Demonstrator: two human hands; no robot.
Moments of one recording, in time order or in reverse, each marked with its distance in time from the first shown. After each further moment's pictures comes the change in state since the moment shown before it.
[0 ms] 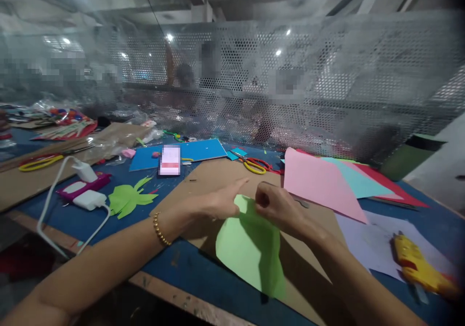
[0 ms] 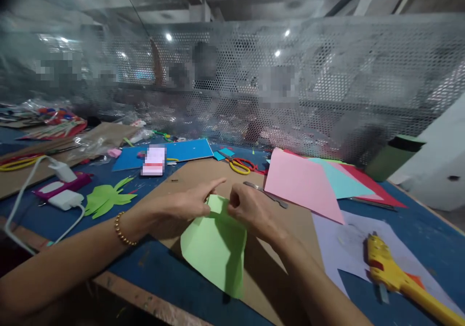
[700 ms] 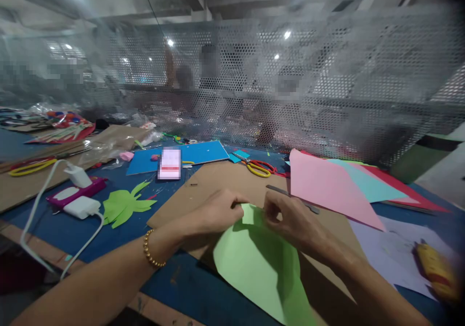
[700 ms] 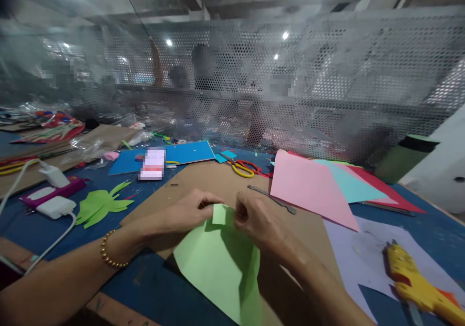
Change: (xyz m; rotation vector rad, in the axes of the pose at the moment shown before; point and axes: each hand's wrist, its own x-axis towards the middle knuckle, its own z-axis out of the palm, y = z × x) left_hand -0.006 -0.013 0.006 -0.073 0.145 0.046; right_hand -0.007 0.008 0.007 0.046 0.010 -0.065
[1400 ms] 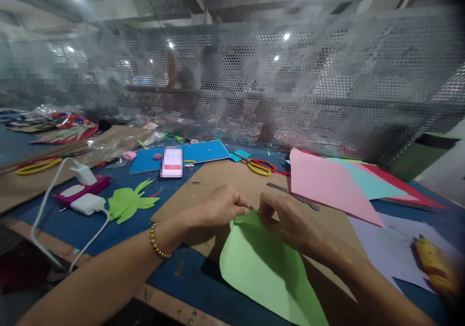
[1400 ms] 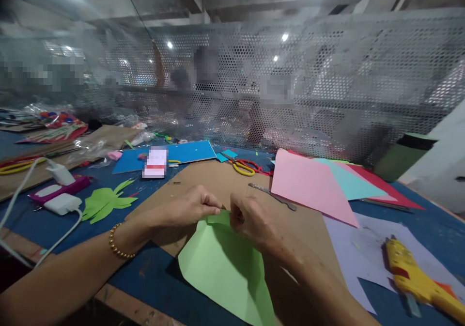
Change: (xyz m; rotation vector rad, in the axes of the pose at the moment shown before) left_hand -0.003 0.002 -0.005 -0.029 -0.131 0.053; right_hand -0.007 -0.013 0.002 -0.033 -0.008 -0.124
